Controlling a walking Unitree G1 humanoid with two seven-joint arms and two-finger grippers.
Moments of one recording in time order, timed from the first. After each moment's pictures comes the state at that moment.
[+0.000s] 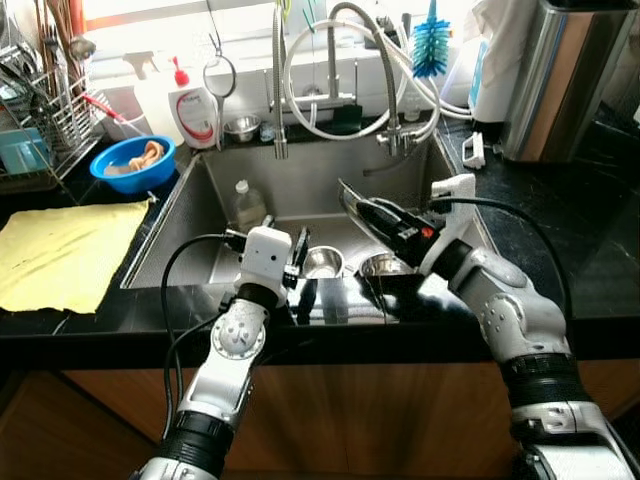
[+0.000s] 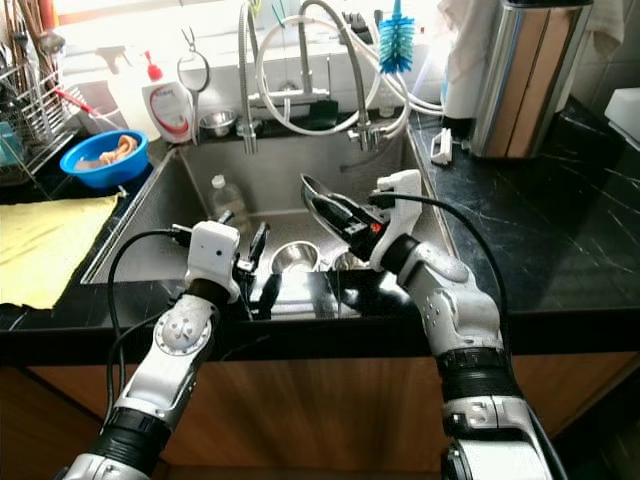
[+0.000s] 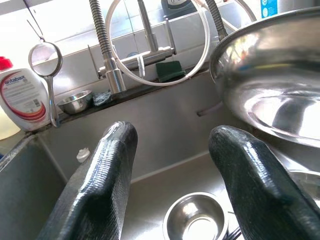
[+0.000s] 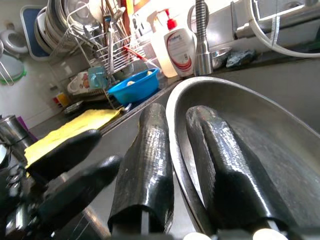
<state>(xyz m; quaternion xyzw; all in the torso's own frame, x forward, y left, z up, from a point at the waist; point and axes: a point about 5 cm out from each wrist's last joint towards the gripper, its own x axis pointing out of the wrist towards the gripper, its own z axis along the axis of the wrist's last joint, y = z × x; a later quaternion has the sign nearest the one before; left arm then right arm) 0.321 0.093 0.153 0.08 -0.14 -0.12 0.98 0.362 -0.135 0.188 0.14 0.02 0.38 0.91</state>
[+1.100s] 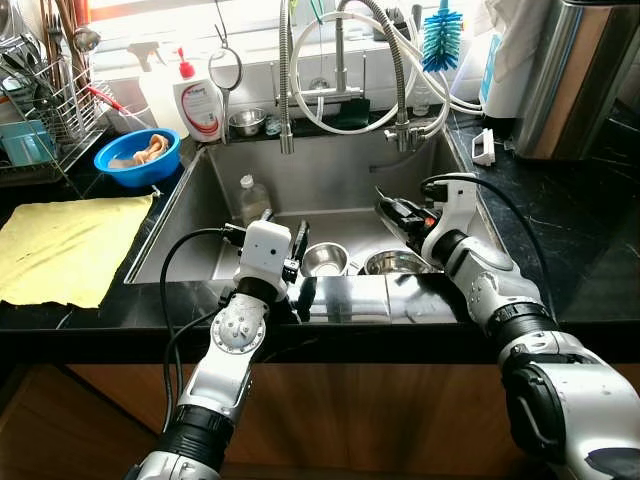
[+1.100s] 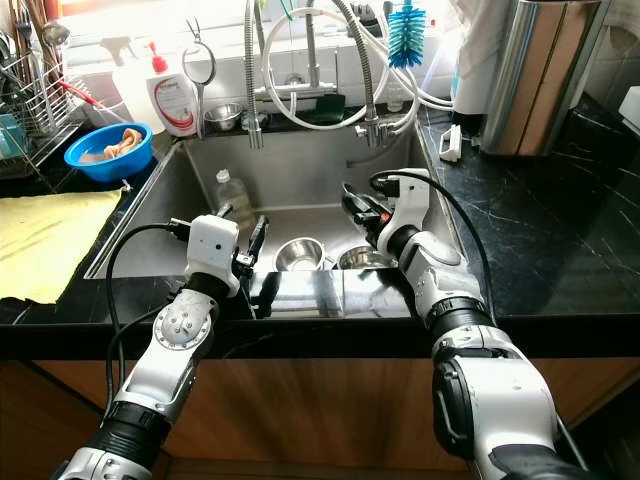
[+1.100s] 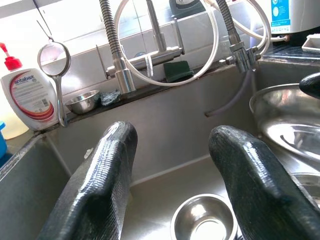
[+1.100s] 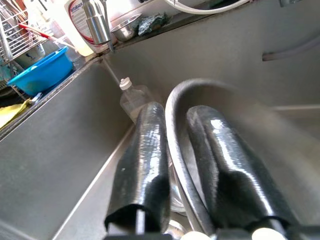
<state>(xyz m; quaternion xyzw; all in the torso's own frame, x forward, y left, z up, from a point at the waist) 0.324 0.093 0.159 0.08 -0.15 -0.11 0.98 0.395 -0.158 0.160 0.13 0.08 0.24 0.96</state>
